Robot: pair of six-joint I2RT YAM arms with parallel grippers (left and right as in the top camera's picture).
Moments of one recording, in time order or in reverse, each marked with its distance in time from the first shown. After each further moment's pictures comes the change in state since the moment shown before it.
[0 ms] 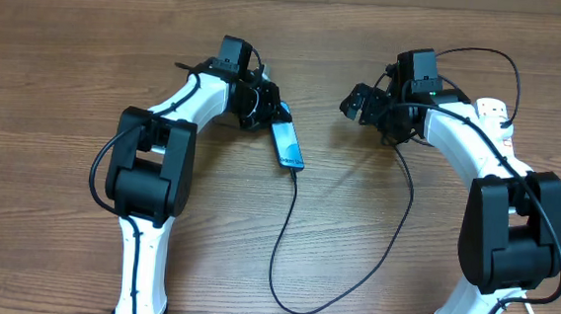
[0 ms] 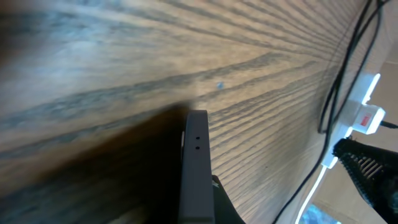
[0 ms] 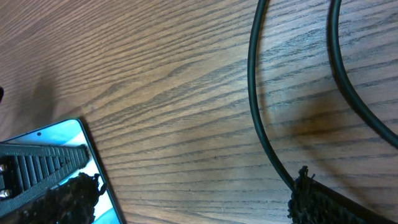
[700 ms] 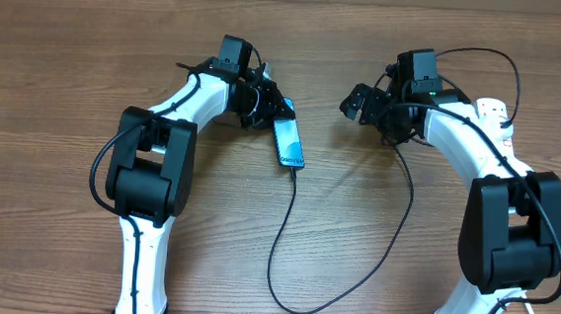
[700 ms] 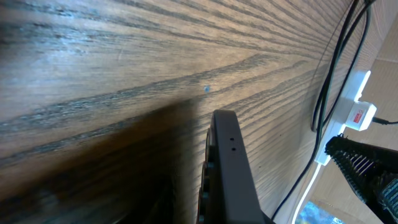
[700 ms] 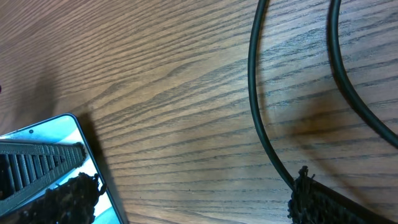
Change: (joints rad) left arm 0.000 0.002 0.000 0.011 0.017 0.004; right arm 0.000 0.000 0.000 -0.001 0.000 0.000
